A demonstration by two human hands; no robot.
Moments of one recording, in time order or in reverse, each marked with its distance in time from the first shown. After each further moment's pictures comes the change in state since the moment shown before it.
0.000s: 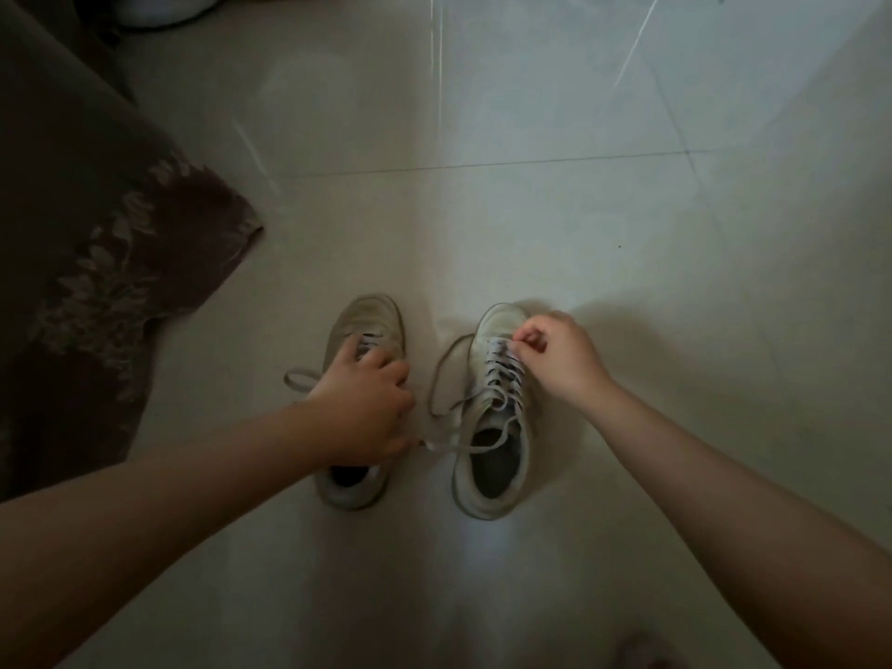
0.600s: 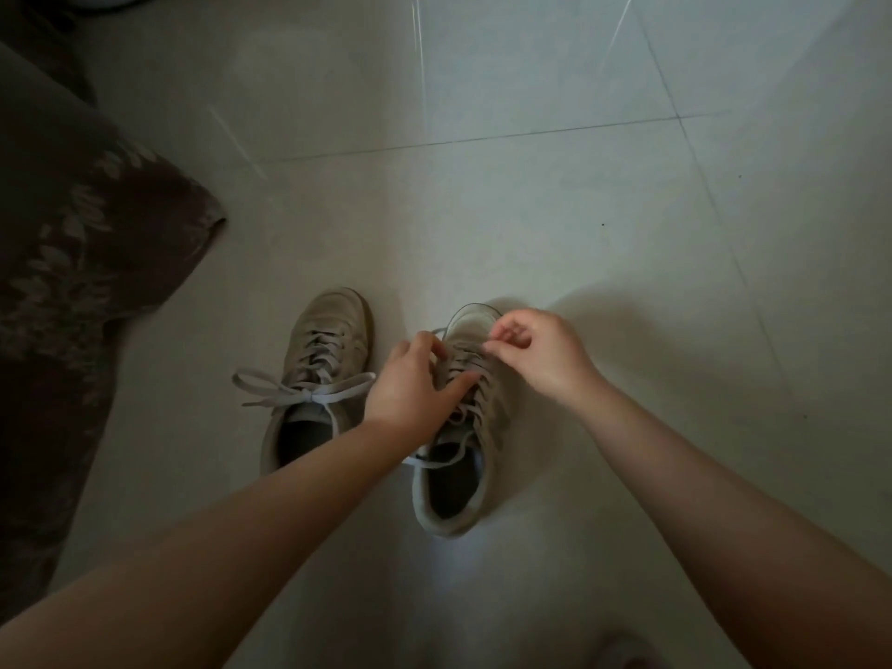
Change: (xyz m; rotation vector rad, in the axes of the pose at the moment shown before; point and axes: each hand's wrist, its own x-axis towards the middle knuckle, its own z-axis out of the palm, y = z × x) left_hand 0.064 0.072 -0.004 -1.063 0.329 -0.496; right_hand -0.002 0.020 -0.008 0.211 -0.078 0.020
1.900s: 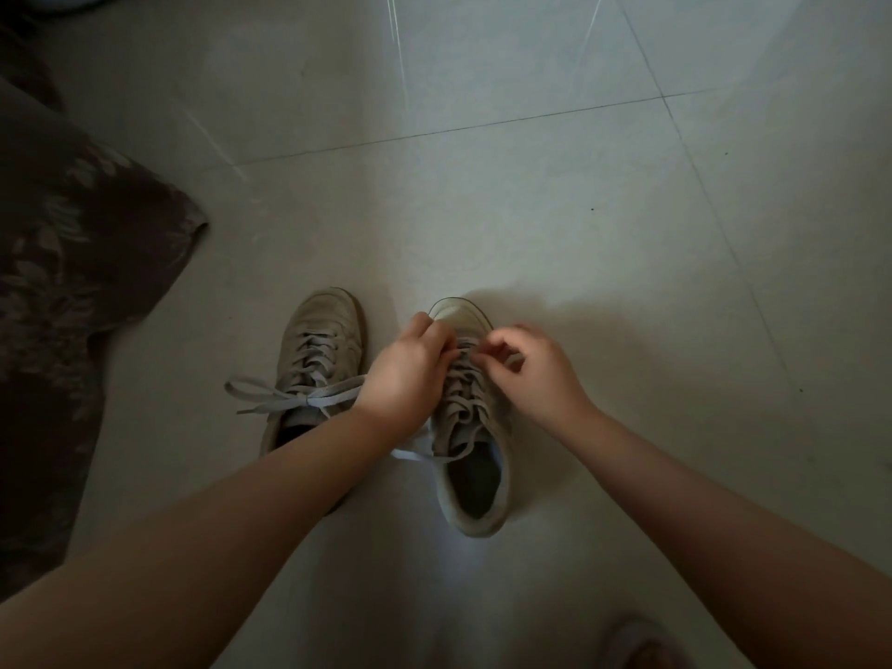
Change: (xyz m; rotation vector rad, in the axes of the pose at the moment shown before) left_hand 0.016 -0.005 -0.005 0.138 0.099 0.470; right_hand -0.027 0.009 0.024 0.028 0.131 -0.129
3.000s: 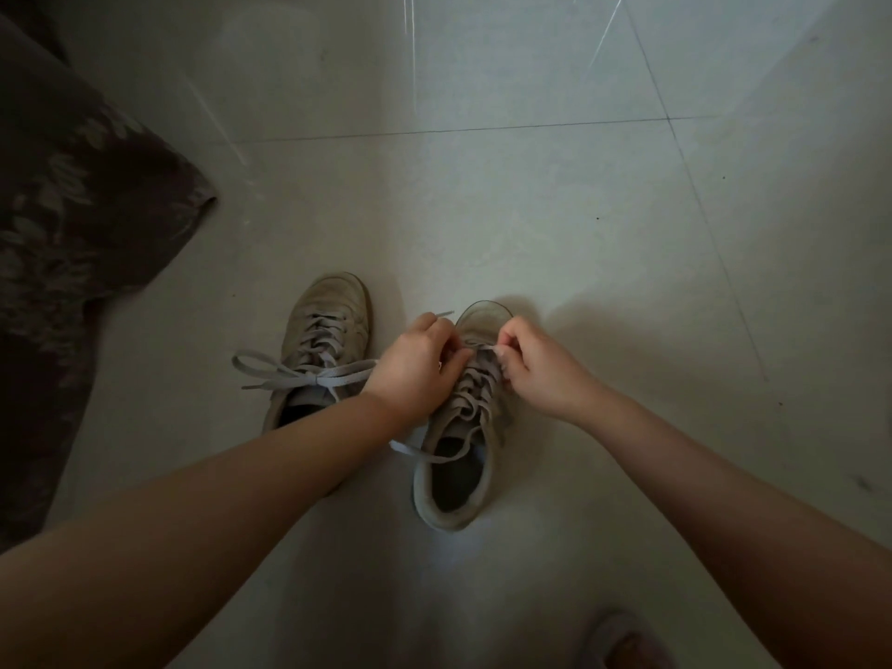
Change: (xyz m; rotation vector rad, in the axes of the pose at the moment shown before) left_hand -0.009 -0.007 0.005 -0.128 -0.013 -0.063; right_hand 0.003 -0.020 -0.019 -0.255 -0.330 0.072
